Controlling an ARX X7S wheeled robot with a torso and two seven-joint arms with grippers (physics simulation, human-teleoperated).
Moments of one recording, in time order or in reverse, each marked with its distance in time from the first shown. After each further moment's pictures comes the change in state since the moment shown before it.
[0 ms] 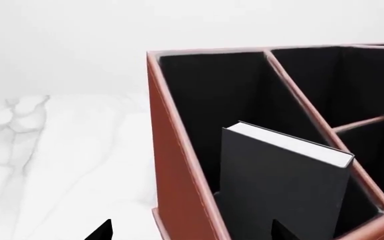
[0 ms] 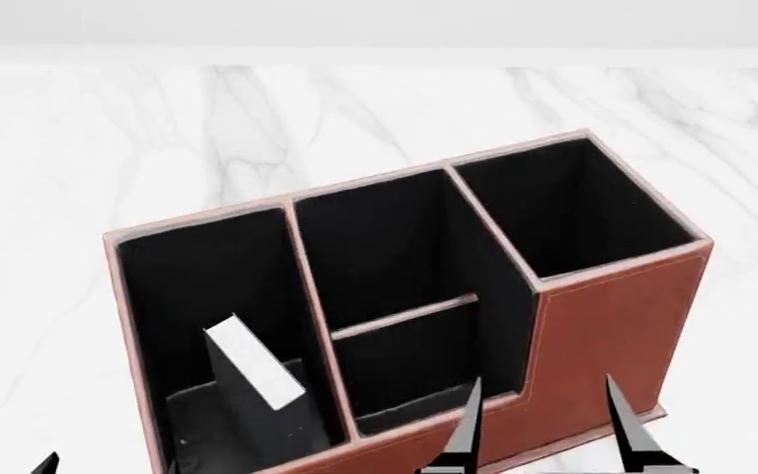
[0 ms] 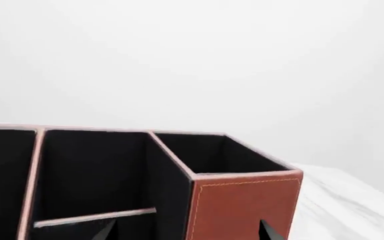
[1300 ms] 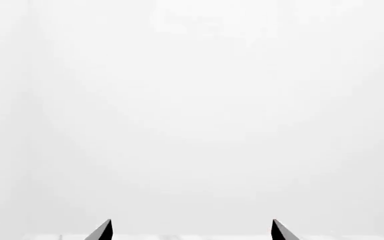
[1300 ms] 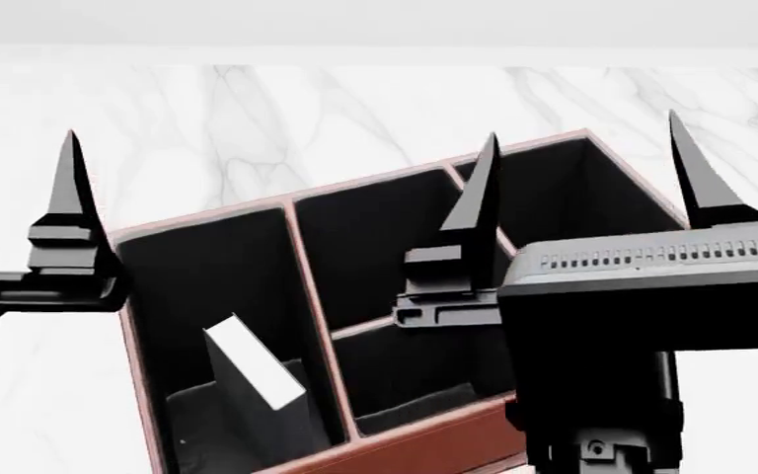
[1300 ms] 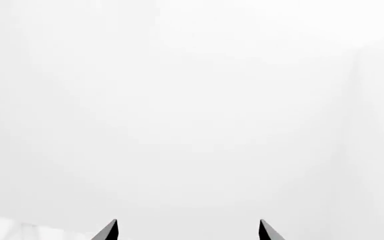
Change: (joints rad) left arm -0.530 -0.077 -0.122 0.601 -0.239 -0.676 -0.240; right arm 0.488 0.090 0.162 -0.414 0.230 0.564 0.080
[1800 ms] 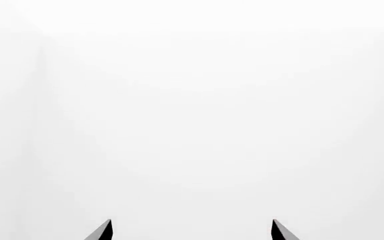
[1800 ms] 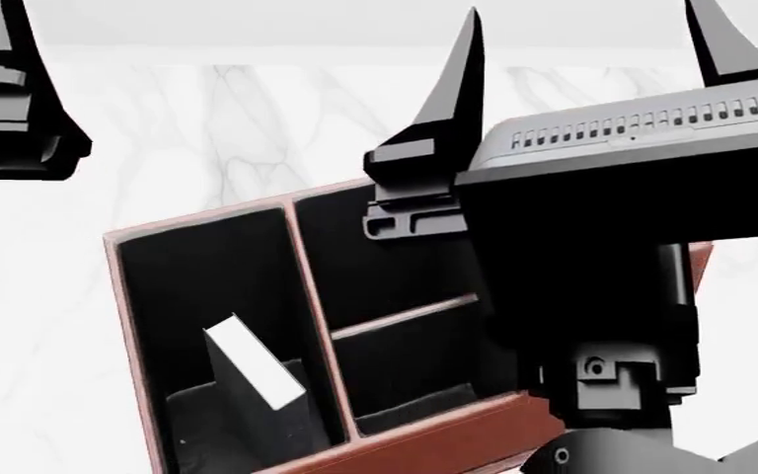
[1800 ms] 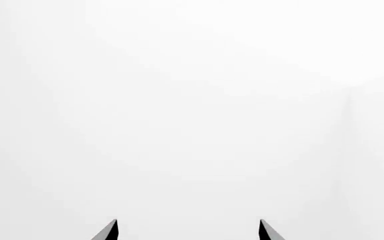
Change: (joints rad) left arm -0.332 0.036 -0.050 0.110 -0.144 -0.257 -0.095; right arm 0.231 -0.041 0.073 -0.060 0.147 0.196 0.008
